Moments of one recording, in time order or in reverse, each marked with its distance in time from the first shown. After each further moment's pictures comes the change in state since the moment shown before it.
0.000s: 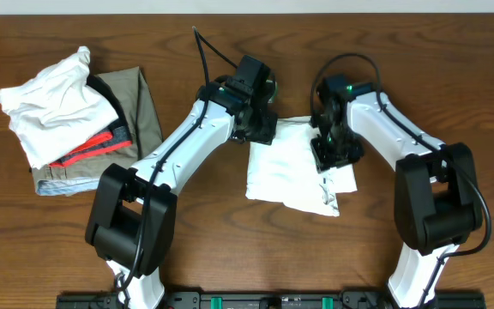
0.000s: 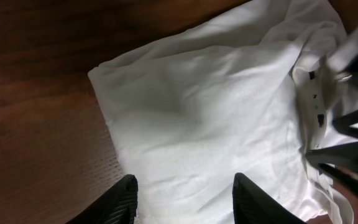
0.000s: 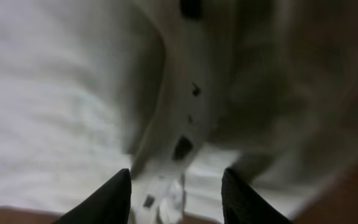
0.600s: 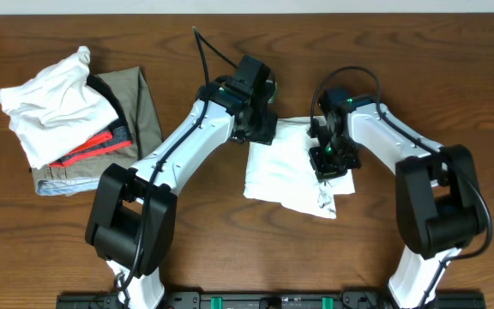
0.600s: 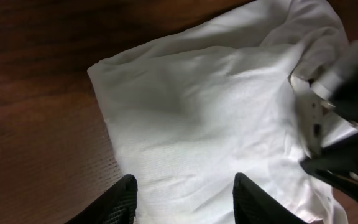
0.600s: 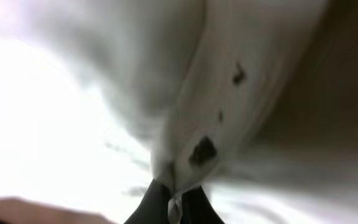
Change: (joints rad) left arm 0.000 0.000 0.000 -0.001 0.000 0.000; right arm -0.002 -0.047 -0.074 0.019 -0.097 0.024
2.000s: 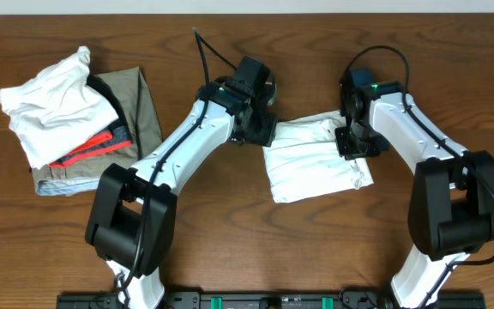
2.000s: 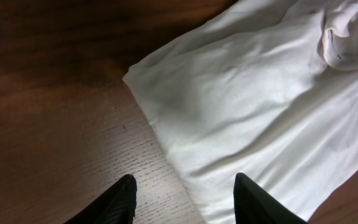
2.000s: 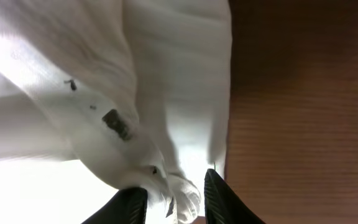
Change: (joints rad) left arm 0.000 0.000 0.000 -0.023 0.003 0.000; right arm -0.101 -0.009 0.075 0.026 0.321 0.076
